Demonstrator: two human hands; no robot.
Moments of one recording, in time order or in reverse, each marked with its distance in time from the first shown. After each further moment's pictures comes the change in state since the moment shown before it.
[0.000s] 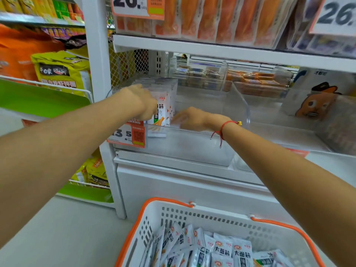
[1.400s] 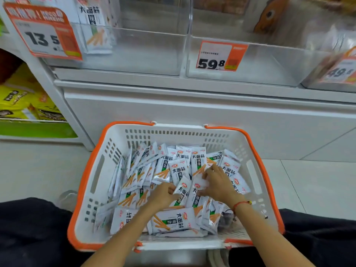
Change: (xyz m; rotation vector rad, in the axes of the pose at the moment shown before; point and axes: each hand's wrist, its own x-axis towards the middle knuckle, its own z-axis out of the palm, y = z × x) left_hand -0.171 0.409 0.174 -1.532 -0.504 0.115; right_hand -0.289 0.121 0.322 0.074 -0.046 0.504
